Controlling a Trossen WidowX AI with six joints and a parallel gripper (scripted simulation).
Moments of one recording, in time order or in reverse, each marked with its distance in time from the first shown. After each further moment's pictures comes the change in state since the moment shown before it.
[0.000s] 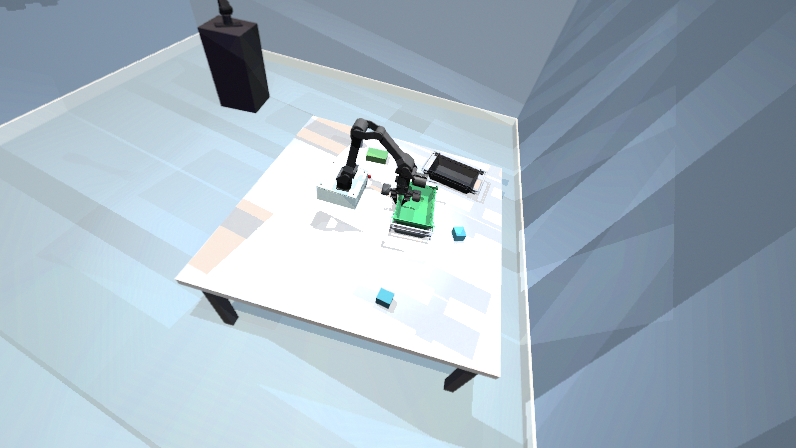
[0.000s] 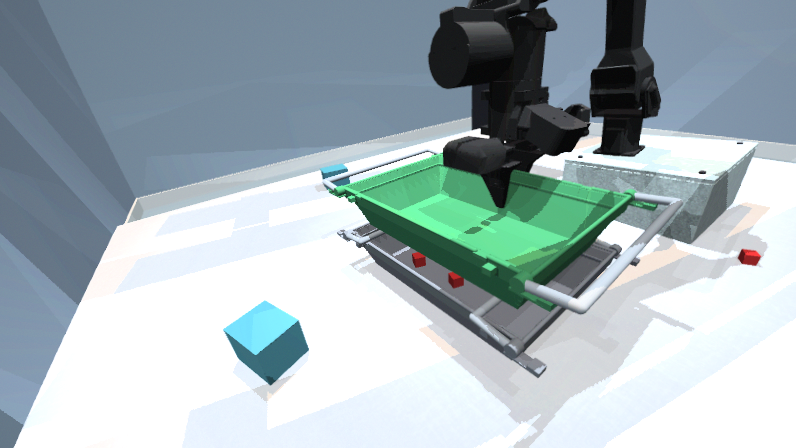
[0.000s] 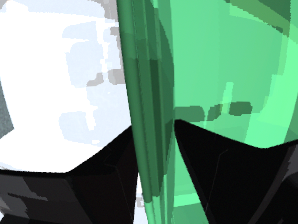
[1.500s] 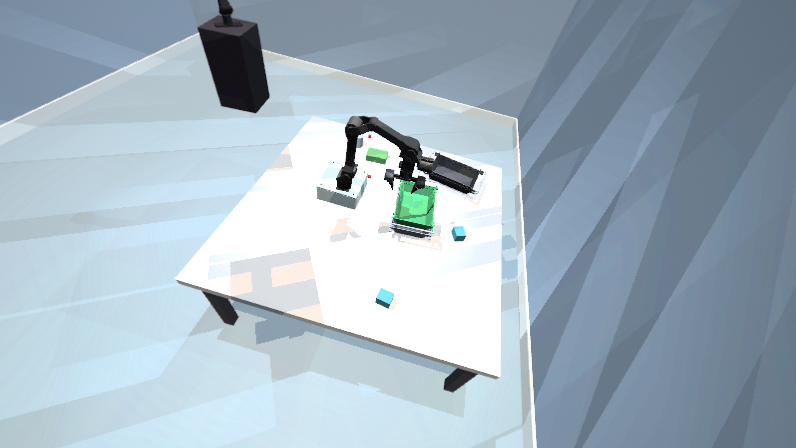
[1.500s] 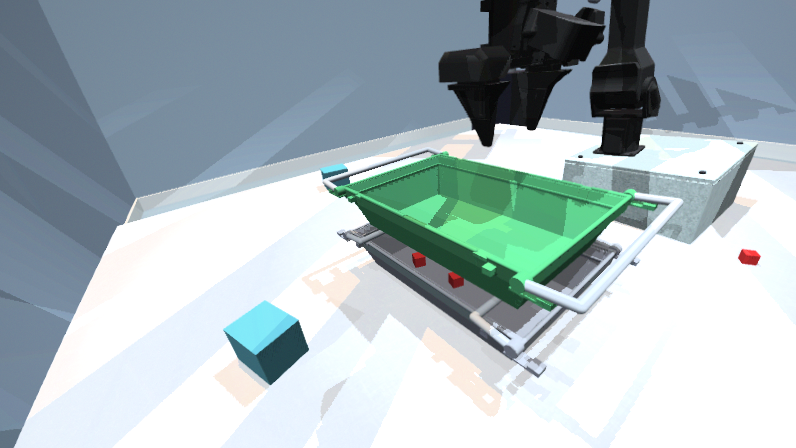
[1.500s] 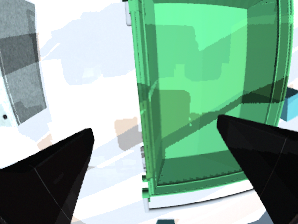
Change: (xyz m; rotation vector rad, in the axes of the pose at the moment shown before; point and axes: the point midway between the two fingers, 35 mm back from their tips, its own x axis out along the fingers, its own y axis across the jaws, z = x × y) arm -0.090 -0.003 0.001 -0.008 -0.002 0.015
